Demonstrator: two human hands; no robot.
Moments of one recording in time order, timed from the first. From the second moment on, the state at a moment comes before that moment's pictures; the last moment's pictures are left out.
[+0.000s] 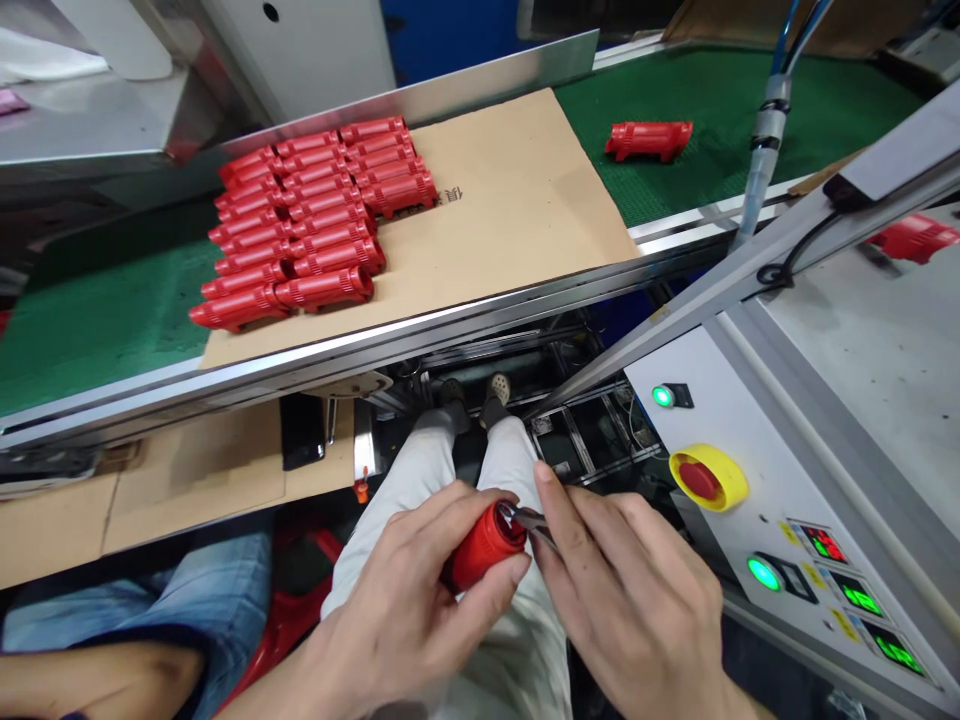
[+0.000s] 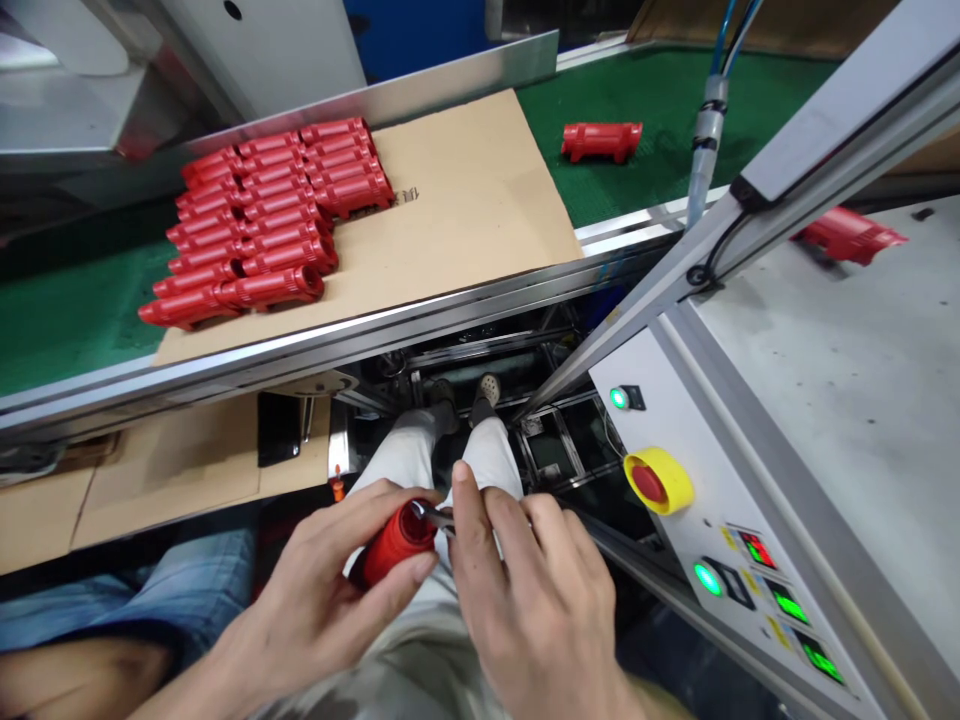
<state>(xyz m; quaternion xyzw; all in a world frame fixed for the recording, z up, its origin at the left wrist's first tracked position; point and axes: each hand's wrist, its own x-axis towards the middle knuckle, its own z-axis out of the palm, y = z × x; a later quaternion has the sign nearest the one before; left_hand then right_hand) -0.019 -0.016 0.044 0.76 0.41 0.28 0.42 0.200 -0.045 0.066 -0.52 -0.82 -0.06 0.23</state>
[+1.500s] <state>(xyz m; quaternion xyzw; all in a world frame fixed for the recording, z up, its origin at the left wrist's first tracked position) -0.016 -0.016 0.045 0.75 0.42 0.27 0.43 0.208 -0.042 0.068 -0.50 -0.84 -0.10 0.19</state>
